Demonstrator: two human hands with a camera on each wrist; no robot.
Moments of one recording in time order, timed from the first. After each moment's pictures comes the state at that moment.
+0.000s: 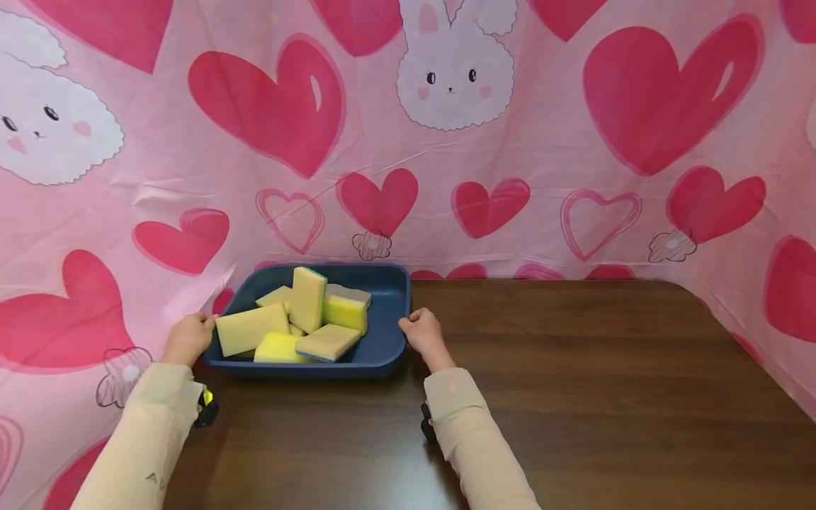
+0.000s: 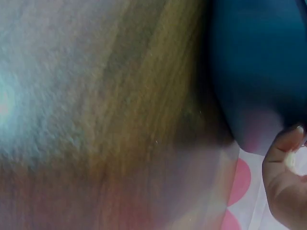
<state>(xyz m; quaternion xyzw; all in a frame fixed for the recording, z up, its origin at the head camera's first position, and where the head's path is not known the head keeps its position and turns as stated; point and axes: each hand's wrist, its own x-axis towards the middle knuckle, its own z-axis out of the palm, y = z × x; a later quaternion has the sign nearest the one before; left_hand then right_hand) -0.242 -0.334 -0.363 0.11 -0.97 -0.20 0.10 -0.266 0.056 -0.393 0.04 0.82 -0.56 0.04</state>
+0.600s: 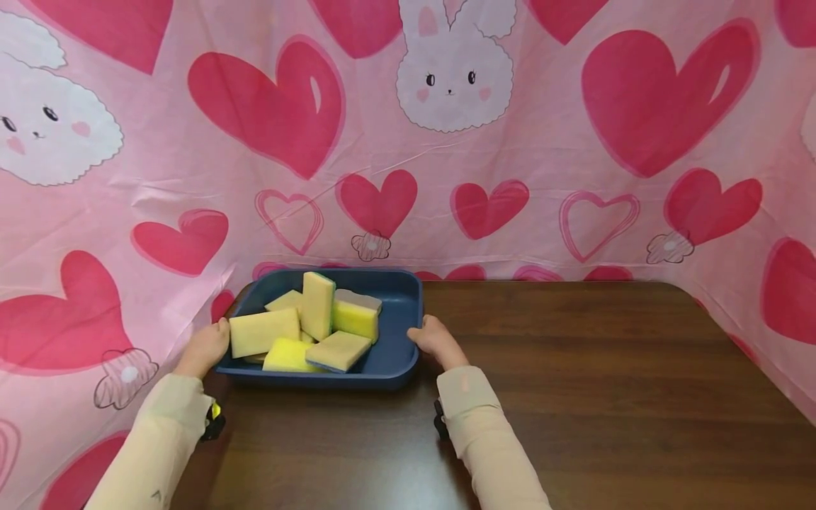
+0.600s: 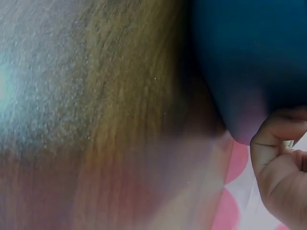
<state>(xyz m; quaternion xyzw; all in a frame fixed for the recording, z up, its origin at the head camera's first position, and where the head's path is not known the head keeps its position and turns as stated) -0.244 -0.314 -0.379 0.08 -0.98 -0.18 0.05 -0.262 0.078 -0.387 0.00 0.84 -0.52 0.14</state>
